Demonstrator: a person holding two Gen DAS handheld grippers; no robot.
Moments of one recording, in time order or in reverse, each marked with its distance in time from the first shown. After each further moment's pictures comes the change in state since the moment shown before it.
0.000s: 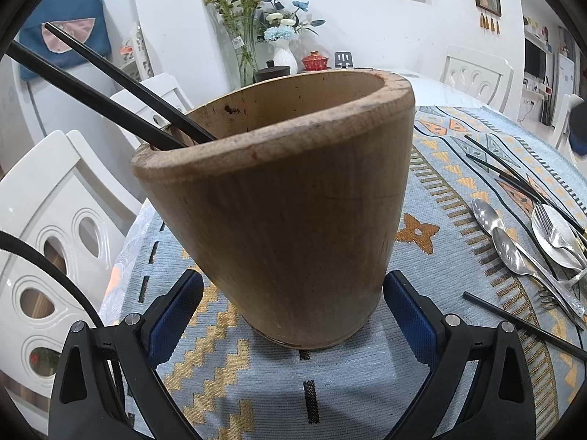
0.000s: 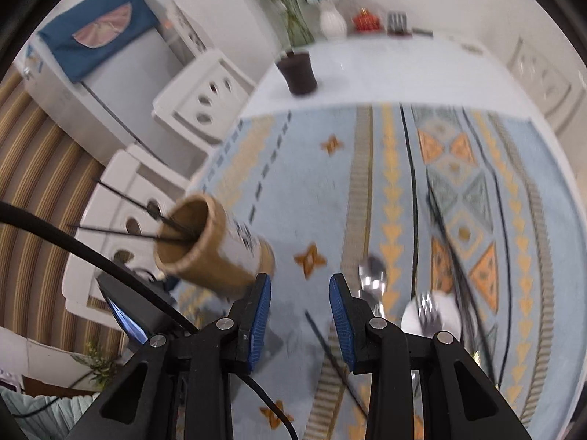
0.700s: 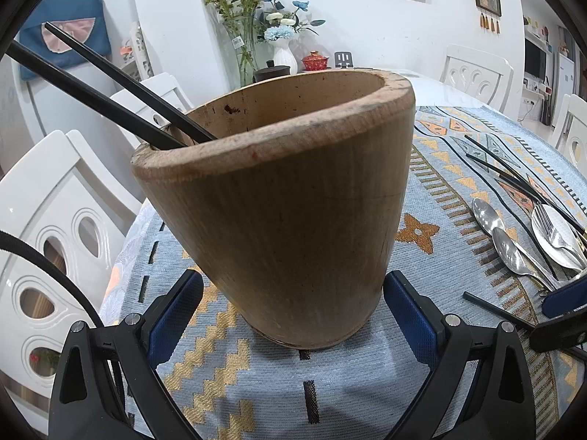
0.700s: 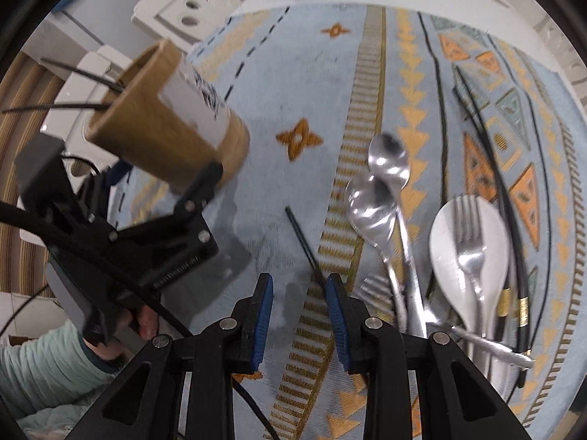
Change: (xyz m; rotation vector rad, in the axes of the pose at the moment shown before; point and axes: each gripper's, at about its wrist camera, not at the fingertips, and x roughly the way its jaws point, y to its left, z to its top) left arm 0.000 0.000 0.000 0.000 0.000 -0.001; right arm 0.075 -0.005 -0.055 -0.083 0.270 -0.054
